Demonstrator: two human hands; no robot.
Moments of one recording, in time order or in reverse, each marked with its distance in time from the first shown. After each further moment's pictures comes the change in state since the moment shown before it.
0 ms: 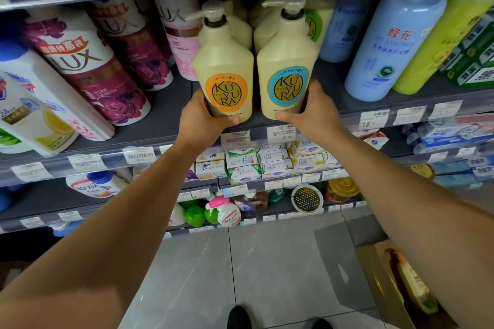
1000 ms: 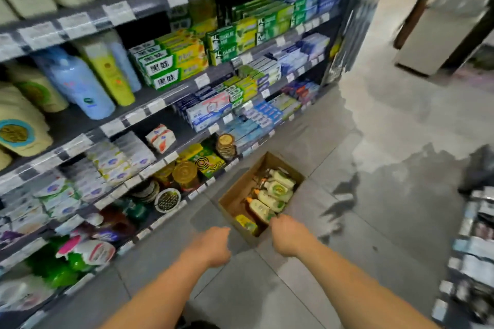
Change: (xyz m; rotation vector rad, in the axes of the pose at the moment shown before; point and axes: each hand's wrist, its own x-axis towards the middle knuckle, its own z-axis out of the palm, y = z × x) left_hand -0.486 0.204 0.271 0.996 -1.132 0.382; right_hand -0.515 0.225 -0.306 -0.597 -0.469 0.581
